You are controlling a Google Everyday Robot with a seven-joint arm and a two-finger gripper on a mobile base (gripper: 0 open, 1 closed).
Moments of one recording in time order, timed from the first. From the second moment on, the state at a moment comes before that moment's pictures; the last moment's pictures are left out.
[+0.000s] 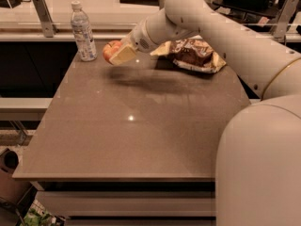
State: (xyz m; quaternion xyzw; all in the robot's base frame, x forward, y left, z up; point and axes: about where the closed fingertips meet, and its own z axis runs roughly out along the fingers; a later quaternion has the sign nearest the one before) arm 0.737 0.087 0.893 -0.56 0.69 0.20 0.42
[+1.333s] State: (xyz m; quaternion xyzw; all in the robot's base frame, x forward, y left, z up) arm 0.764 0.135 0.842 -0.53 0.70 0.22 0.43
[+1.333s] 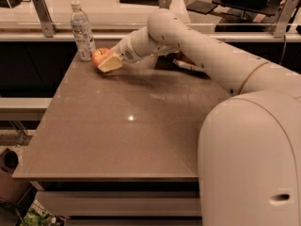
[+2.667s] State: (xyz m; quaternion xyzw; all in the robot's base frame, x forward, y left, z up) arm 0.770 0.145 0.831 -0.52 0.70 0.22 0.43
